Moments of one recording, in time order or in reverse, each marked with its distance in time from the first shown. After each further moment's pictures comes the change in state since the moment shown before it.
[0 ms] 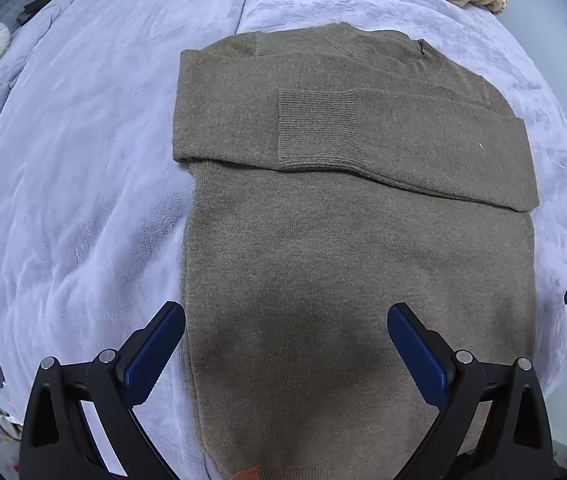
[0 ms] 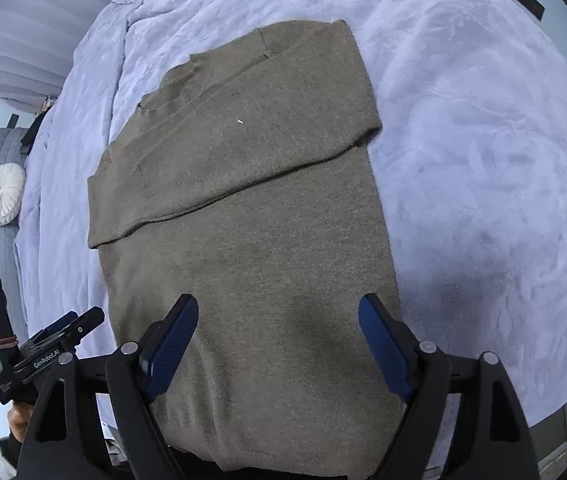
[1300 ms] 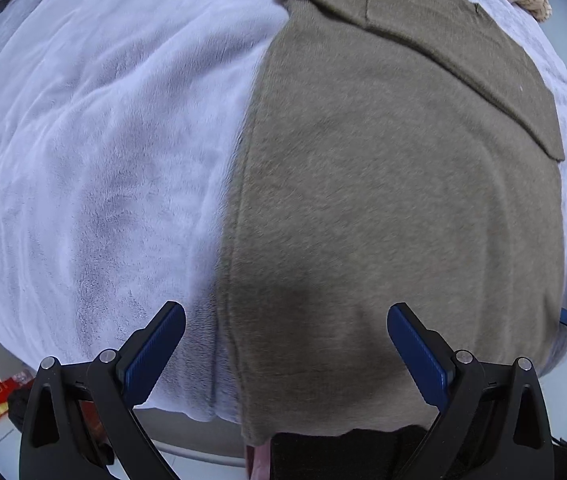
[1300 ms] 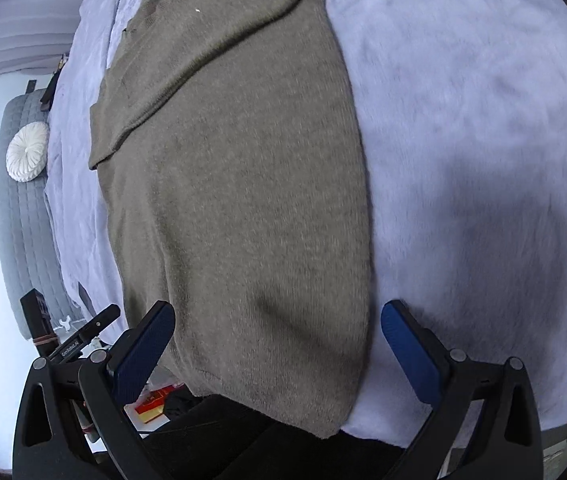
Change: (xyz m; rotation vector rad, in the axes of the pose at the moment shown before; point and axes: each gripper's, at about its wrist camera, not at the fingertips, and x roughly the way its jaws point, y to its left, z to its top) left arm 0.034 0.059 -0.125 -0.158 0.125 -0.039; right arm 0.052 -0.076 -0.066 0.091 0.335 0.195
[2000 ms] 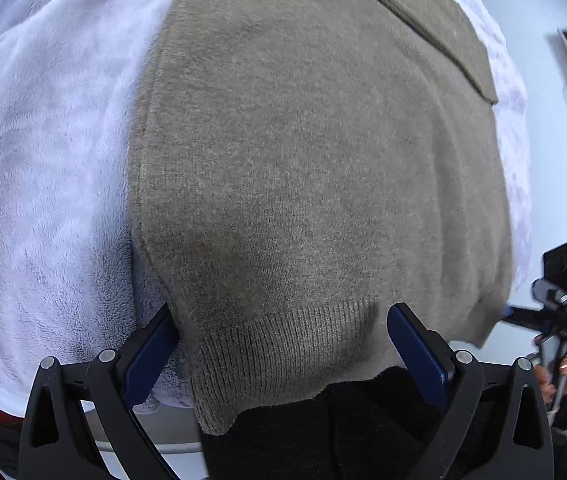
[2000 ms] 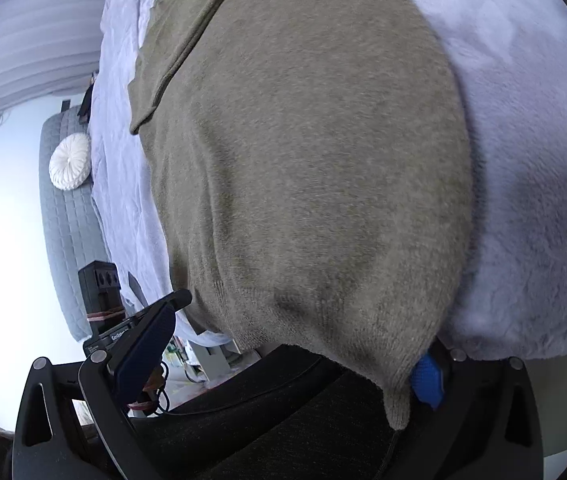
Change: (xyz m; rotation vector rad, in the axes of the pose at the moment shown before) left arm 0.035 0.013 -0.038 0.087 0.130 -0.349; right arm 0.038 0.013 -0.076 0.082 -0.027 0.229
